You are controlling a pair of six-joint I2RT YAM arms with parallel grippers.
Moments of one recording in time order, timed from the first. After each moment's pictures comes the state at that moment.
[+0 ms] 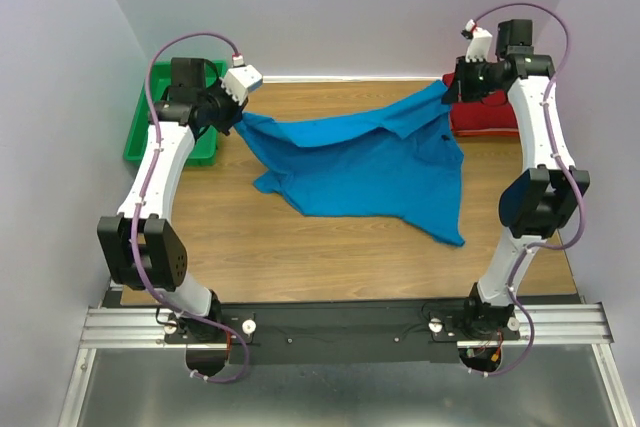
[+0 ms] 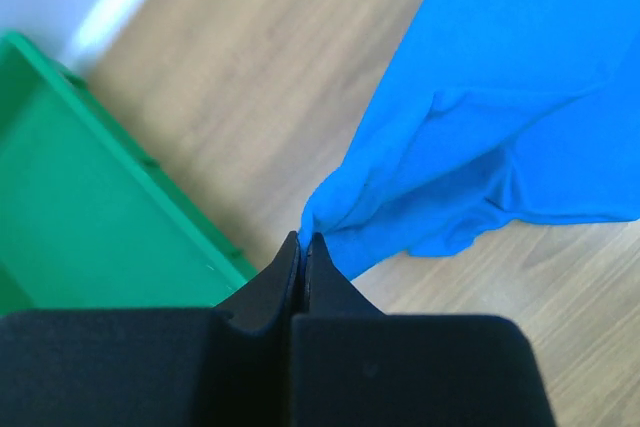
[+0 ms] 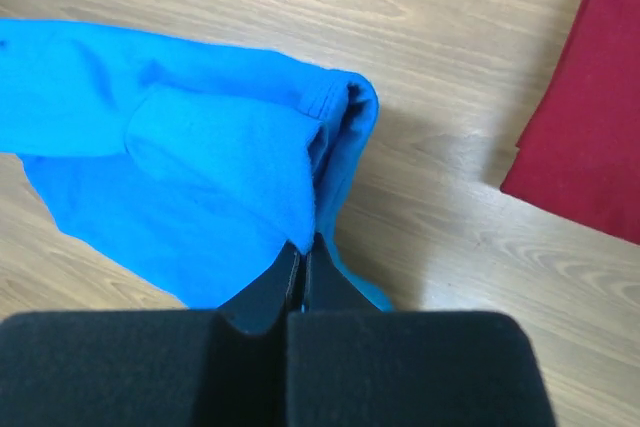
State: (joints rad) left arm -0.04 1.58 1.51 -0.66 0.45 0.64; right arm -0.05 1.97 2.07 -0.98 -0.50 -0.16
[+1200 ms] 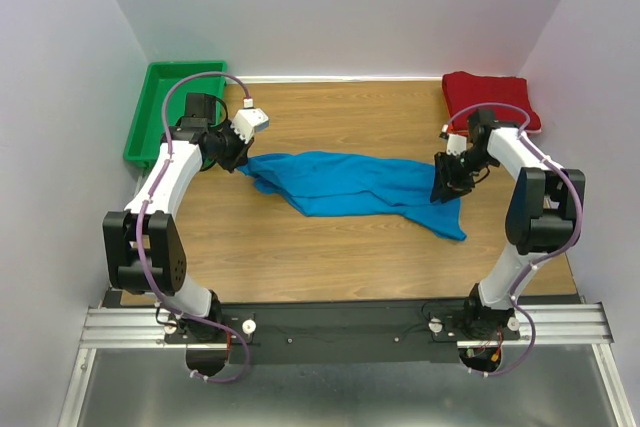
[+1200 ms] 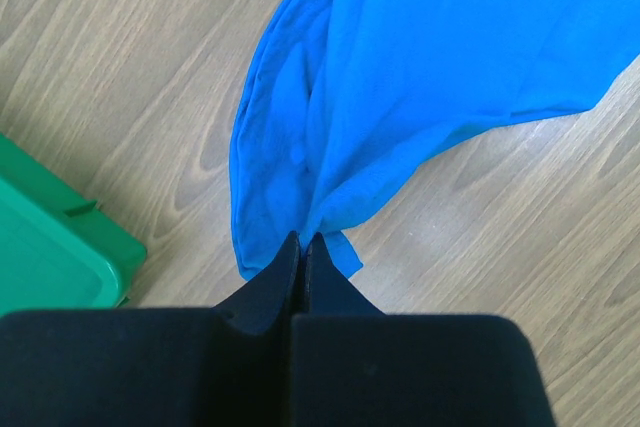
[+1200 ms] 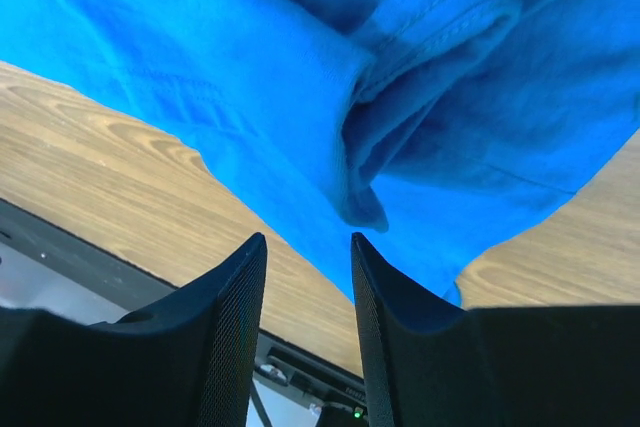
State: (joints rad) left arm -0.04 1.54 1.24 -0.67 0.49 0.69; right arm -0.05 1.80 1.30 -1.00 -0.43 -0.16
